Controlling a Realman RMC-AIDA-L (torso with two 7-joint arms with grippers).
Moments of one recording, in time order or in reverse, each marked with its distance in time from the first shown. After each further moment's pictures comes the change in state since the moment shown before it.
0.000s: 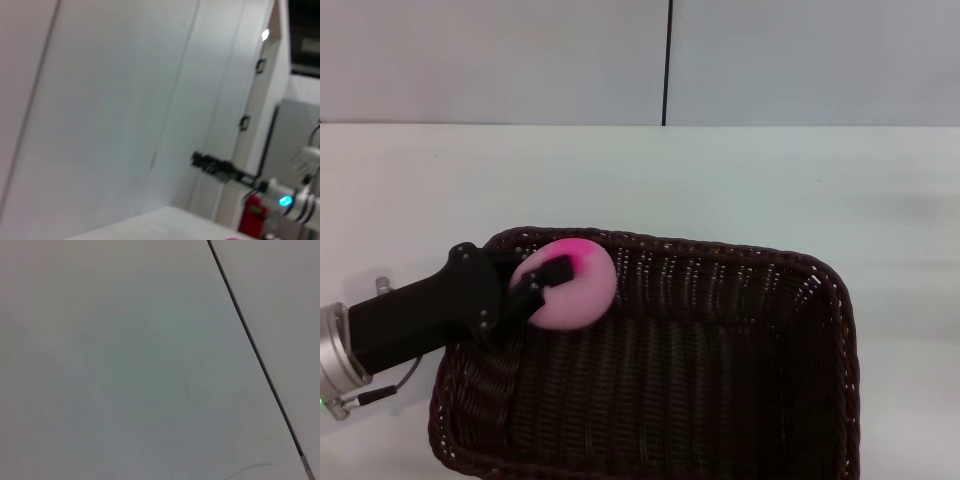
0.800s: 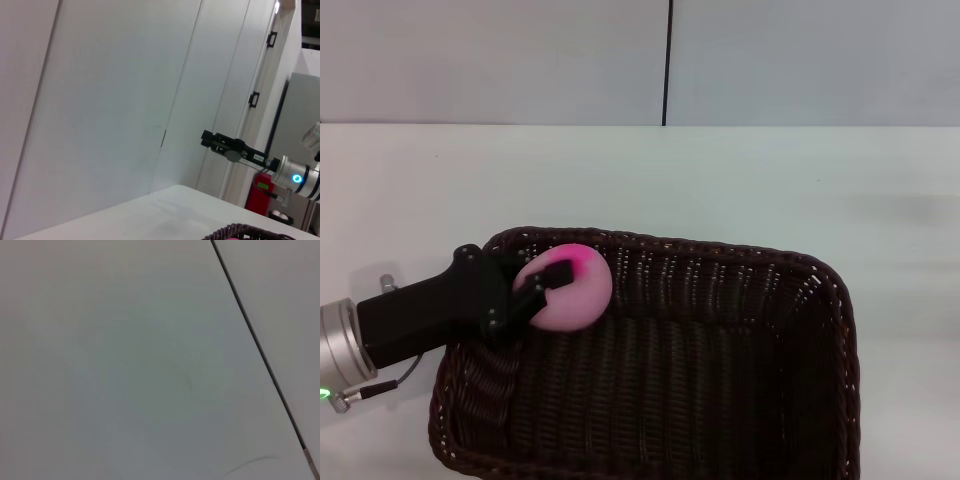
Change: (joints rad) left arm -0.004 0.000 0.028 0.030 0.002 -0.109 0.005; right arm 0.001 0.000 -0.001 0.016 -0.002 0.000 -0.008
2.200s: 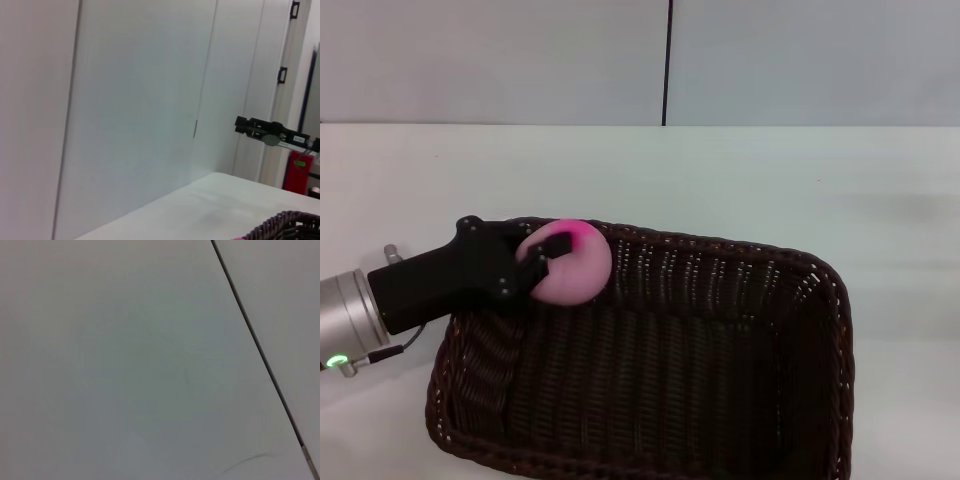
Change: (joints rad) left arm -0.040 -0.005 0.015 0.001 -0.029 -0.128 0.074; right arm 0.007 0.000 0.007 0.015 0.003 0.009 -0.014
